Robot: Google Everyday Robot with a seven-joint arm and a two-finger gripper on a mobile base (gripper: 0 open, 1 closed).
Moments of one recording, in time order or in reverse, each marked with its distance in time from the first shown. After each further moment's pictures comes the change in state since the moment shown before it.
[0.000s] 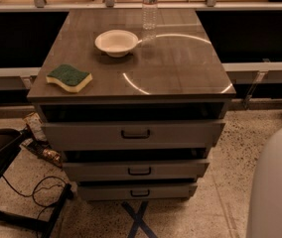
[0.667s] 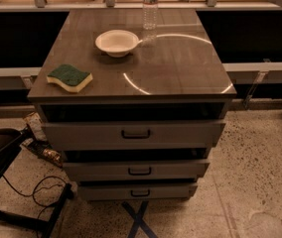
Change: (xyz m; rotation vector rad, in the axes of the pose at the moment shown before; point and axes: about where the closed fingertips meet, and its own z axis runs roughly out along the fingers) arm 0.005 0.072 -0.037 -0.195 0.038 0.019
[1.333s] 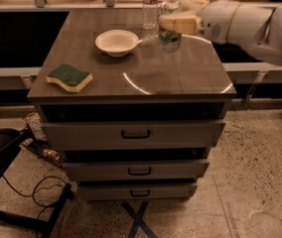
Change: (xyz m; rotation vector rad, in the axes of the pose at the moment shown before) arm 0.085 0.105 -0.034 -0.238 -0.013 0.090
